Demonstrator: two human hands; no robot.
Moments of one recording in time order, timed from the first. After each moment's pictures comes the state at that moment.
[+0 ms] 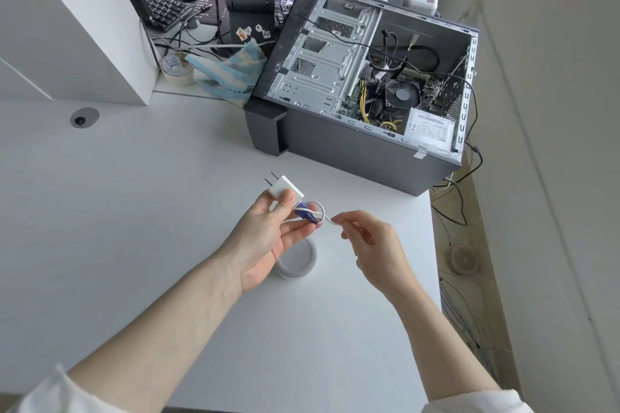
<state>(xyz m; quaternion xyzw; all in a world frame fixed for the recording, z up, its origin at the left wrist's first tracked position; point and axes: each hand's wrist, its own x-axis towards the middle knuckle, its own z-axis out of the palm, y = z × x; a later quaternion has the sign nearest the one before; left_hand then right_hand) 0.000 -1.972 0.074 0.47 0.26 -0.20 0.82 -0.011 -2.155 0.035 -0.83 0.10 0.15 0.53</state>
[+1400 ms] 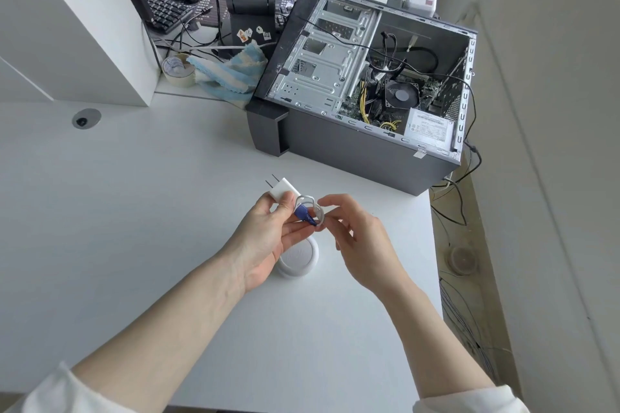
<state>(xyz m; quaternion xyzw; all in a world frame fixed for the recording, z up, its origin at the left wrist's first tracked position) -0.003 -1.972 0.077 0.51 0.27 -0.20 0.79 -0.010 -2.138 0.047 -0.87 -0.04 0.12 0.48</state>
